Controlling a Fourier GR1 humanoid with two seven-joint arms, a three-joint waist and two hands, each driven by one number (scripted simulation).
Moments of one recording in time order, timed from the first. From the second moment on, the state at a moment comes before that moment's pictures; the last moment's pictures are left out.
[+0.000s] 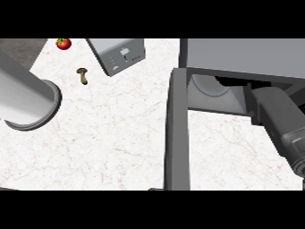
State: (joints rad) left arm 0.35 0.20 0.69 -2.23 1.00 -0.62 0.34; right arm -1.00 -0.30 -0.34 -0.13 0.26 -0.33 -0.70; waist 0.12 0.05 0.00
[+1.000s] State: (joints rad) left arm 0.28 0.24 0.67 -2.17 0.97 -0.64 0.34; right arm -1.00 -0.33 -0.38 -0.09 0.20 -0.41 -0.71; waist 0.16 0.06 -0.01
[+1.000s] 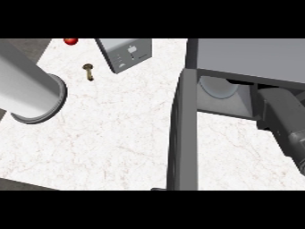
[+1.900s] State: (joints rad) left arm 0.23 0.26 0.67 -2.14 0.91 -0.66 0.34; right arm -1.06 -0.37 -0.38 -0.09 0.19 -0.33 -0.72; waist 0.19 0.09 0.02
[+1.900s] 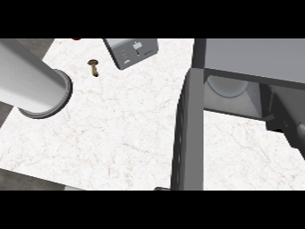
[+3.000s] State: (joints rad) left arm 0.18 0.25 0.59 -2.09 0.83 -0.68 0.36; right arm -1.13 -0.25 -0.33 -0.09 0.22 -0.43 -0.64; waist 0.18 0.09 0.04
